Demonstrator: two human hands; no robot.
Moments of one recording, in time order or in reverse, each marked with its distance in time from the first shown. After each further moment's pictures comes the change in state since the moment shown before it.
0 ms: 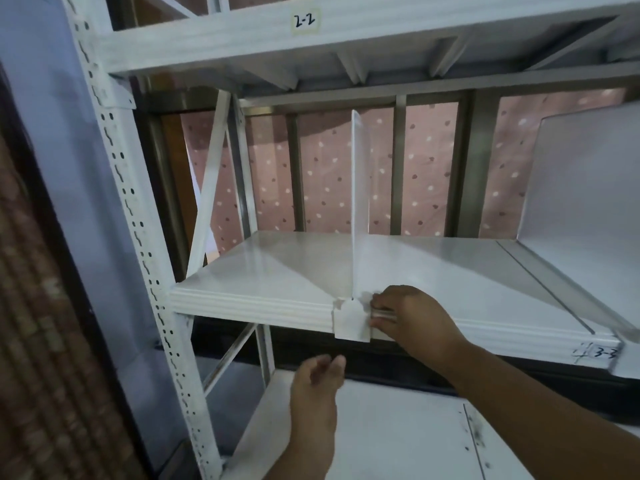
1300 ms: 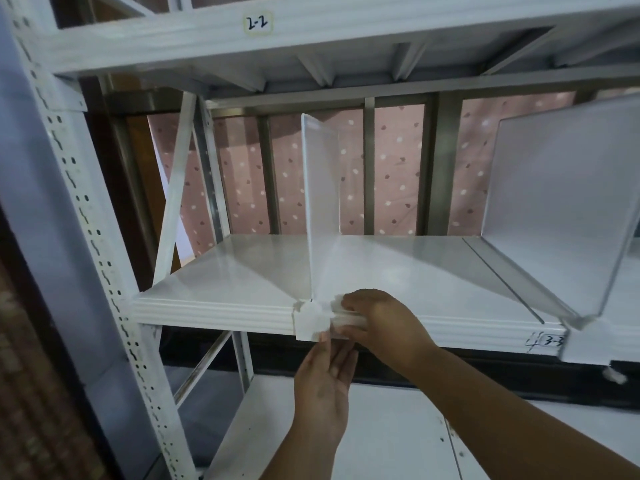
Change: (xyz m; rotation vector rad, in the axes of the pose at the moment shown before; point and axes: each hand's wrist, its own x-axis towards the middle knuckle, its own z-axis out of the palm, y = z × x) left_hand -0.001 -0.008 0.055 -0.508 -0.242 -0.246; right_hand -0.016 -0.001 -0.006 0.084 -0.062 0.111
